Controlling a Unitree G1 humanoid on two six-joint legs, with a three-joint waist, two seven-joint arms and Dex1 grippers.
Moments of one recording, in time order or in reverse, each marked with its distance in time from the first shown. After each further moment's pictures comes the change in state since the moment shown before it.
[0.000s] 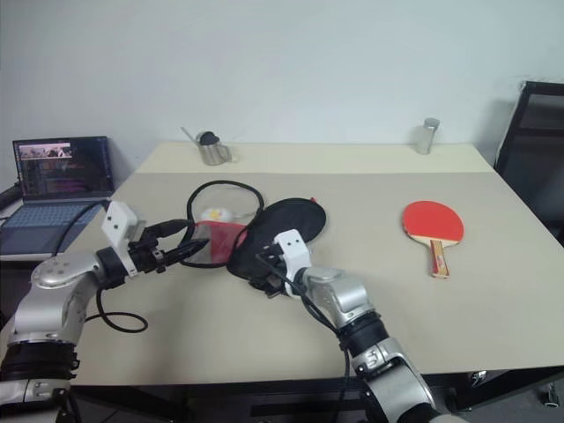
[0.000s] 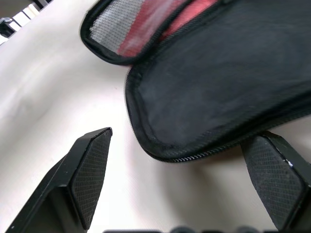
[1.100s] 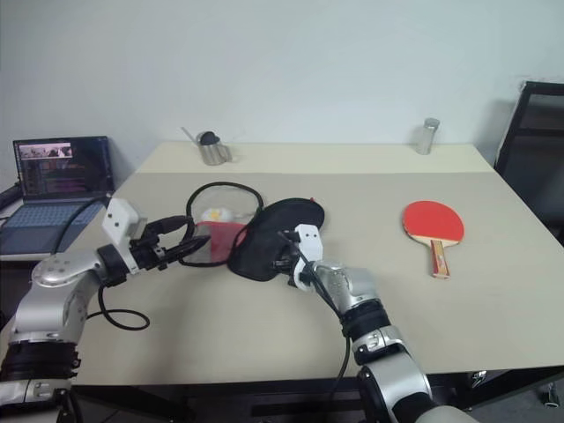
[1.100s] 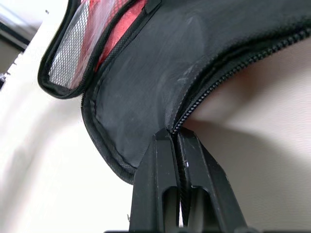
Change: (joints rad) left arm -0.012 -0.005 -0.001 -0.031 0.002 -0.002 0.019; right arm -0.070 0.006 -0.200 0.106 0.184 0.080 -0.148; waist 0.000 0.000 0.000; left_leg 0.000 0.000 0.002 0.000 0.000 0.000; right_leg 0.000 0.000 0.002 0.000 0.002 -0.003
